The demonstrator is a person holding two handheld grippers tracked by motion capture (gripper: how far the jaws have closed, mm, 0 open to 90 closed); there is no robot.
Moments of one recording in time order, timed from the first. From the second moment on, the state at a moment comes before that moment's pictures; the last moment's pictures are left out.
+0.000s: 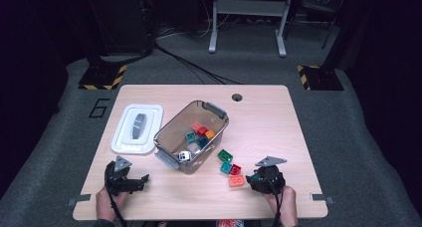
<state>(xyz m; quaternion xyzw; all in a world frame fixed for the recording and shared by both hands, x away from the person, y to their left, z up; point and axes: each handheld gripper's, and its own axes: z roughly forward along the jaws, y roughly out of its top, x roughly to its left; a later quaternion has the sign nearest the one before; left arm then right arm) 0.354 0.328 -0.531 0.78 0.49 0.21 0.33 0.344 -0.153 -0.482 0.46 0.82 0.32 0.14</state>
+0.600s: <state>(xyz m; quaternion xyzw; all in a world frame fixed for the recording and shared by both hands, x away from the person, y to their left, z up) 0.354 0.328 -0.531 0.78 0.49 0.21 0.33 0.392 -0.139 -0.437 0.42 0.81 0.36 0.16</state>
